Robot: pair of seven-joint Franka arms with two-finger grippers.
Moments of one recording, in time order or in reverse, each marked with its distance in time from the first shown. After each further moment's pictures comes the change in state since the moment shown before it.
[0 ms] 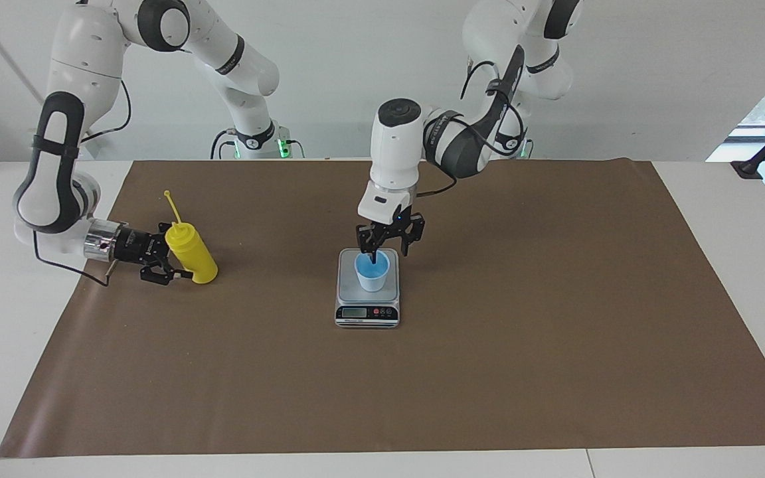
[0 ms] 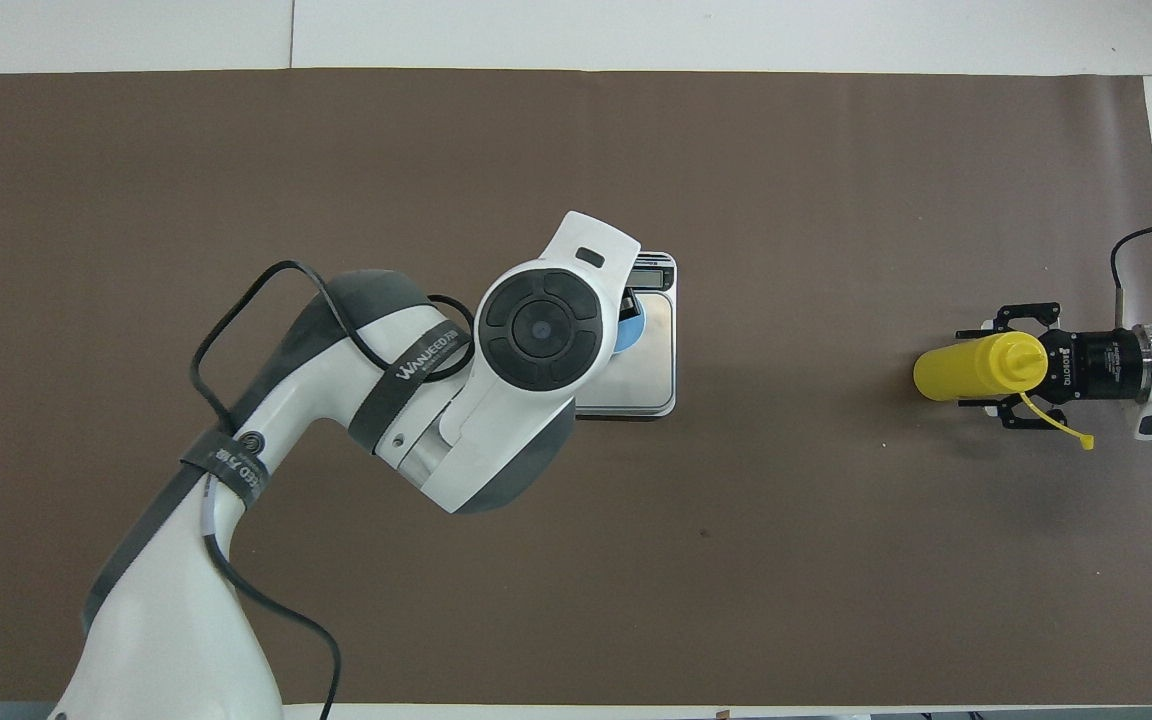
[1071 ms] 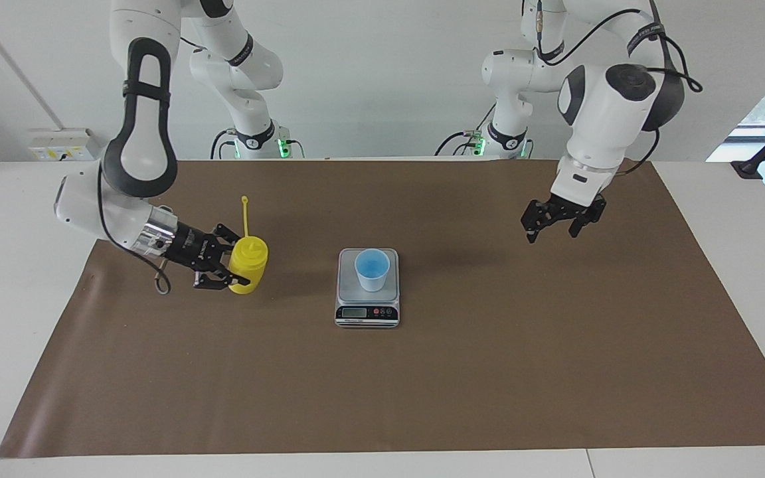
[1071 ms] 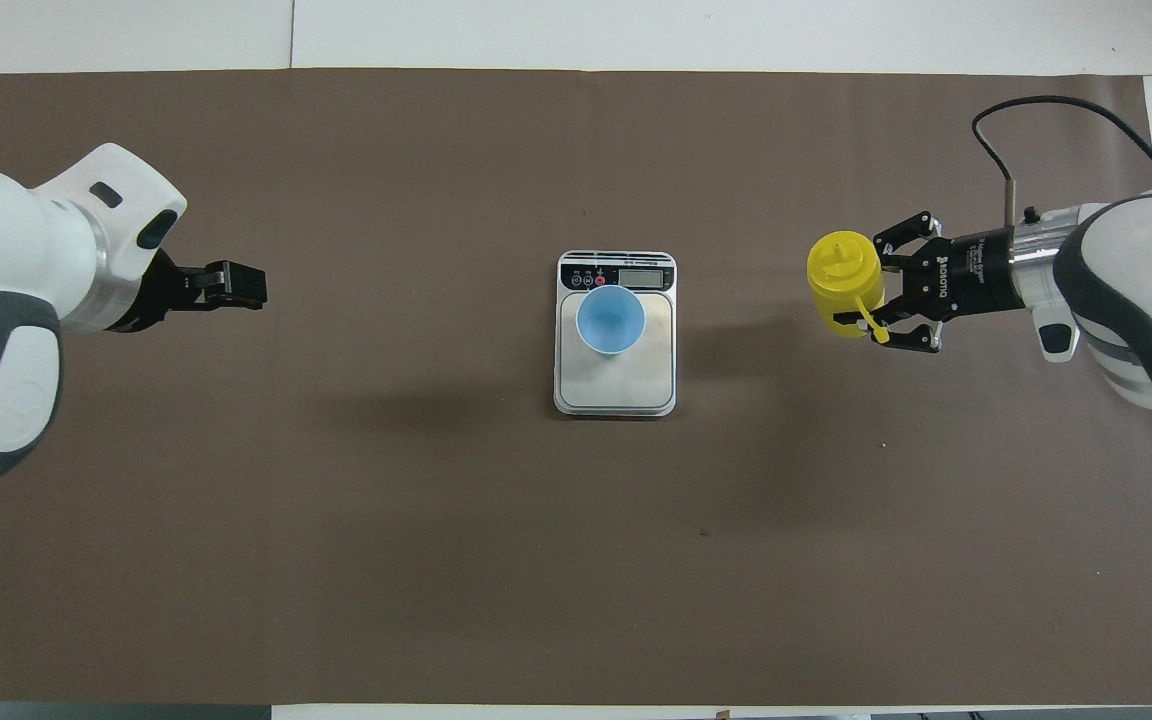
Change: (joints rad) left arm 0.507 -0.323 0.017 -0.202 -0.121 -0.219 0.821; right arm 0.466 -0.245 0.001 0.020 -0.188 0.394 0.656
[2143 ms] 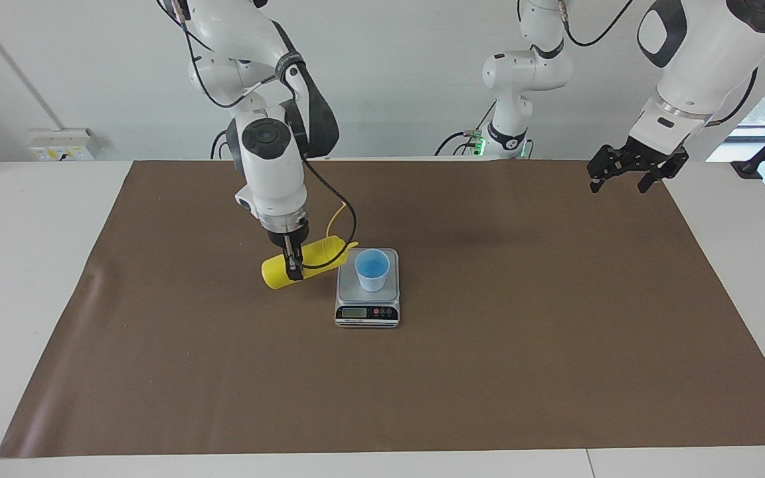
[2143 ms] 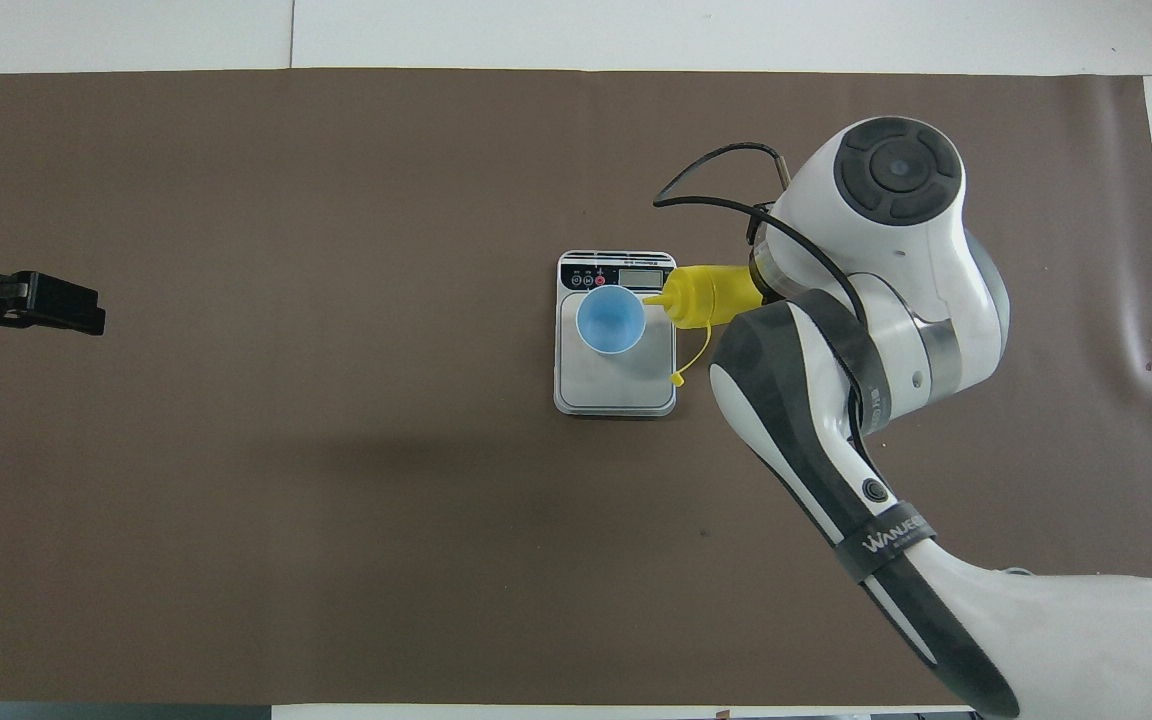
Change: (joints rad) left arm 0.130 -0.014 0.002 0.209 -0.001 -0.317 0.248; right arm 0.394 0.089 0.000 0.281 -0.867 -0.059 0.520
